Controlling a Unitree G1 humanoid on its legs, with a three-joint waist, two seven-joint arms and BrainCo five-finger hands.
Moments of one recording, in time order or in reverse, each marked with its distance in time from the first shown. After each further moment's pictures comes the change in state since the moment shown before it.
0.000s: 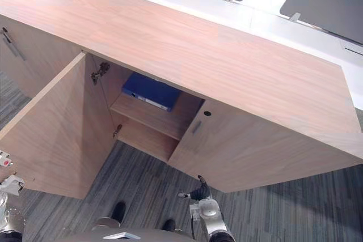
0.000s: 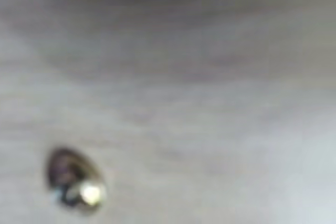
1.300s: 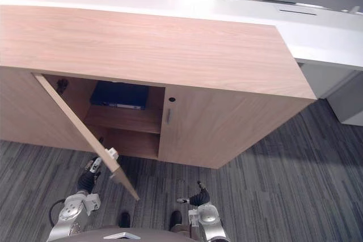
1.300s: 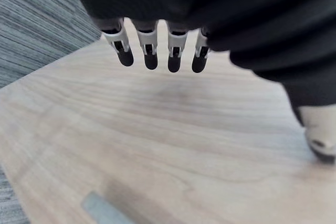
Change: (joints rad) left arm 0.079 -0.179 -0.627 0.032 0.225 0.107 -0.212; right arm 0.048 0.033 -0.018 -0.036 -0.008 0.023 -0.003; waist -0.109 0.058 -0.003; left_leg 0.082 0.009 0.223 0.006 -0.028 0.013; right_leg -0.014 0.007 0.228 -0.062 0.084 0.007
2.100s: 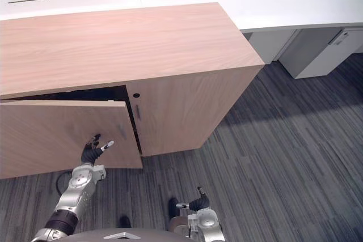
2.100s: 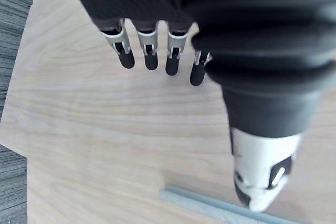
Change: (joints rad) left arm -0.256 0.033 0.009 0.068 0.021 0.056 0.185; right arm 0.033 0.007 0.007 0.002 0.002 0.030 -0.013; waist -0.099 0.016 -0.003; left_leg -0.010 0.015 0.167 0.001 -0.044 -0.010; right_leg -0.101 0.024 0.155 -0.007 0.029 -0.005
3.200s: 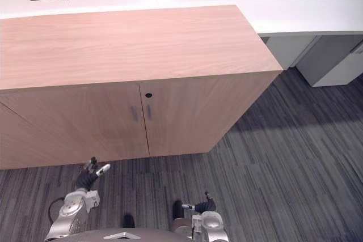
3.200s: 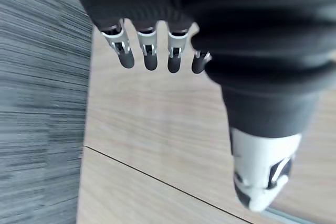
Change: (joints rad) left arm 0.237 -0.019 0.034 0.072 0.010 -0.027 -0.140; right arm -0.033 0.000 -0.087 0.092 0.076 0.000 -0.026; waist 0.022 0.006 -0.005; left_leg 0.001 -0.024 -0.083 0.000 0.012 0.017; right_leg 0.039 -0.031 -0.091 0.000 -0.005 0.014
